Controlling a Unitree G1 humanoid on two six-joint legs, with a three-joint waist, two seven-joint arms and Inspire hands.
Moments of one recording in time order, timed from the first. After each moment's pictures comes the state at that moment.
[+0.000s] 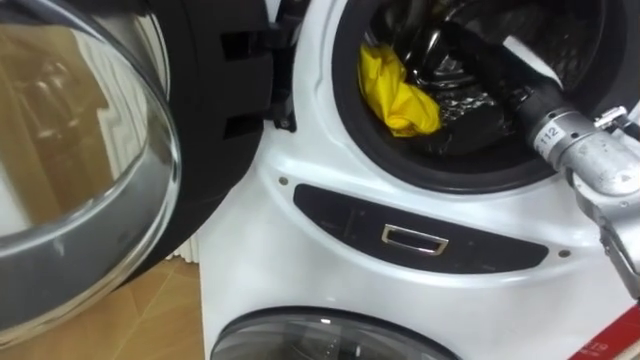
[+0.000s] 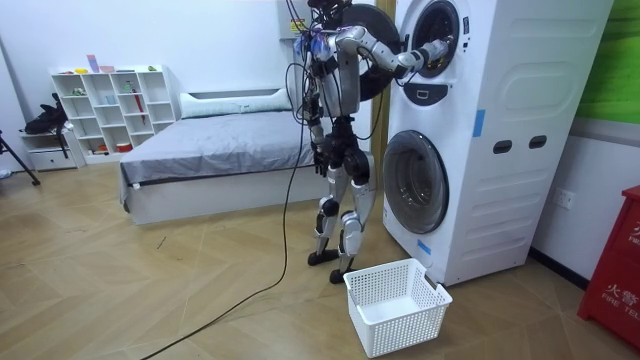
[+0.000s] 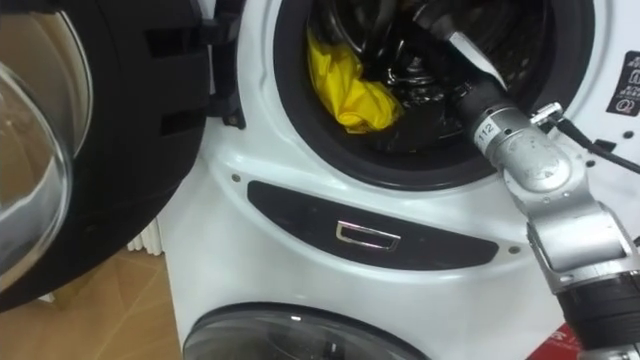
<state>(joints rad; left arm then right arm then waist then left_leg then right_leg) 0.24 0.27 0.09 0.96 0.51 0.18 0.14 -0.66 -0.62 0.14 0.31 0.05 0.09 0.24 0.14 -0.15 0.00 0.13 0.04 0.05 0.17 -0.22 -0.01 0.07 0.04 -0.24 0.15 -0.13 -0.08</state>
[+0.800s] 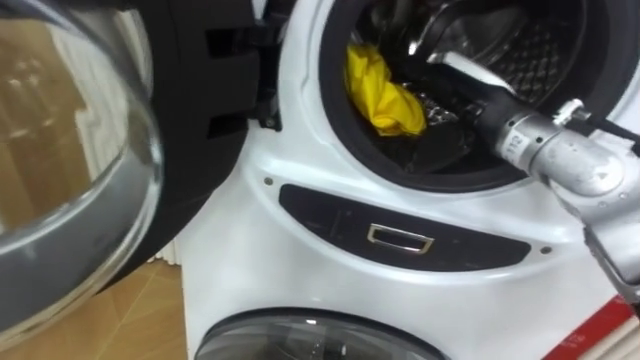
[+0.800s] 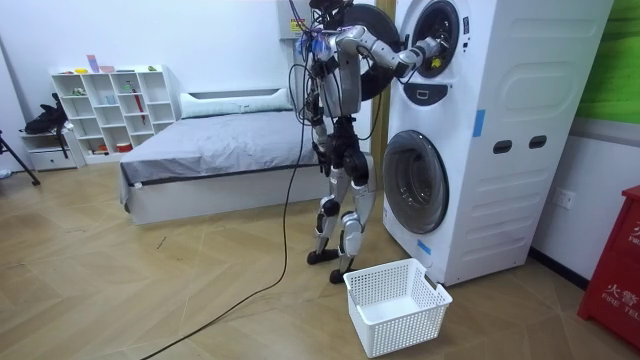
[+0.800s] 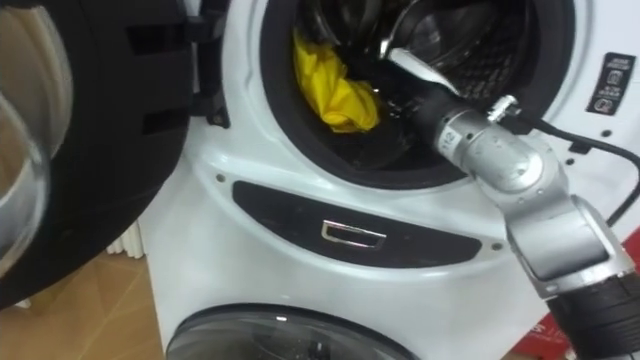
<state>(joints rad) 0.21 0.31 0.05 0.97 0.51 0.19 0.14 -0.67 -0.61 0.26 0.07 -0.09 0.22 0.35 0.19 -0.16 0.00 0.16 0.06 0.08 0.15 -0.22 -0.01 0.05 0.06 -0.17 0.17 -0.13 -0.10</state>
